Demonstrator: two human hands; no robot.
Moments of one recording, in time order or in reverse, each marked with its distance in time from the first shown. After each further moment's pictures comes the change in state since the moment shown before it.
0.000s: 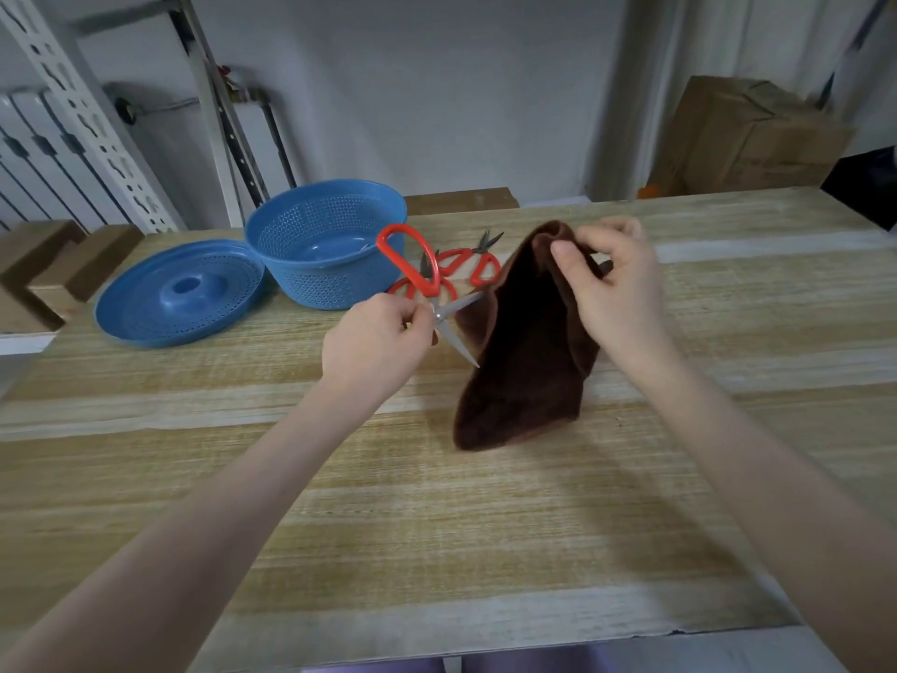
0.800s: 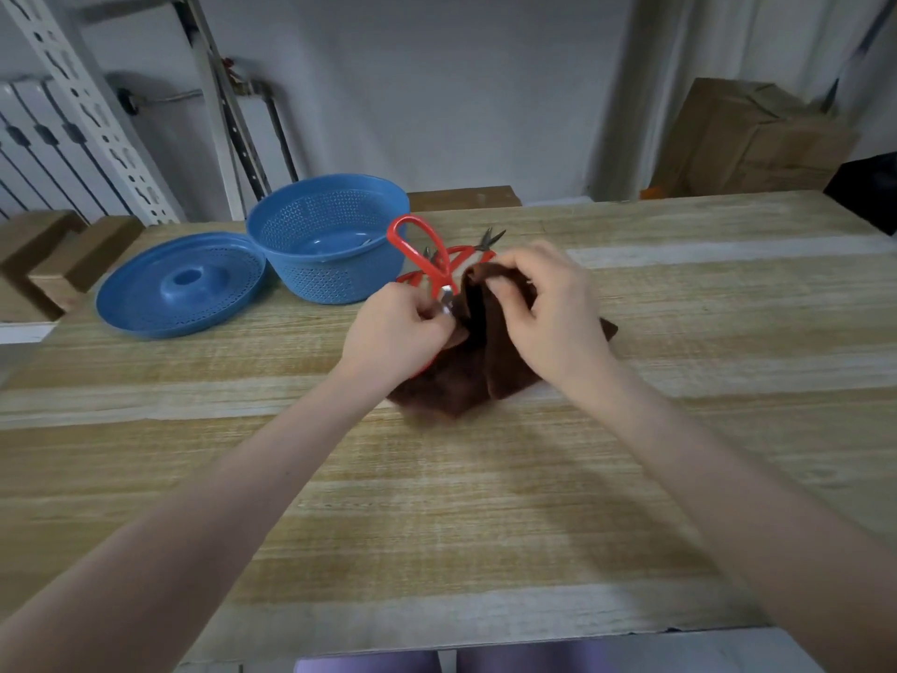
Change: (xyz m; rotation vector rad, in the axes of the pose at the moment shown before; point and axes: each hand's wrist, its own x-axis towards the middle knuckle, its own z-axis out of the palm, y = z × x) left_hand 0.008 0.008 0.006 -0.194 -0.062 0.029; right_hand -0.020 -0.013 0.036 -0.095 -0.098 -0.413
